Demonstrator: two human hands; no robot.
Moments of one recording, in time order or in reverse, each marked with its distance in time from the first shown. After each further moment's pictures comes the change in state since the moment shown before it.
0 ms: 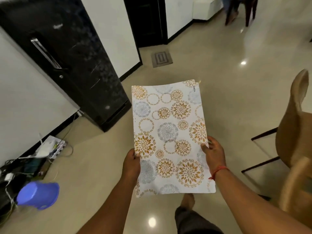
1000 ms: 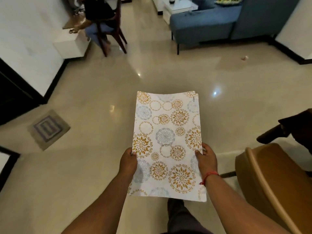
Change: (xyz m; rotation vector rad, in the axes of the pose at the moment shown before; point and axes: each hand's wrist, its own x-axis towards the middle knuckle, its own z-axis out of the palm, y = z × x) left_hand 0.536 0.449 0.578 0.355 -0.676 0.236; right_hand 0.611 -0.211 -0.159 0.194 0.807 0.152
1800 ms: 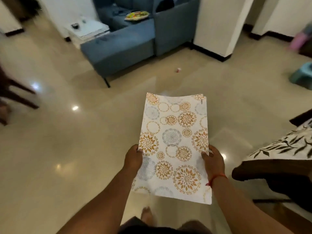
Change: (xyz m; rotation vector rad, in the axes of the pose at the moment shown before) left_hand 0.489 0.454 0.435 0.340 -0.514 0.268; right_hand 0.582 -0.227 -0.087 0.205 0.524 0.108
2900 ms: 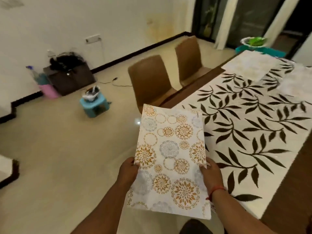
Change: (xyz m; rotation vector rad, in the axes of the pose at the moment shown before) left_hand 0.231 0.625 0.773 0.627 -1.265 0.728; right_hand 0.447 -0.120 -0.411 0.559 1.384 0.296
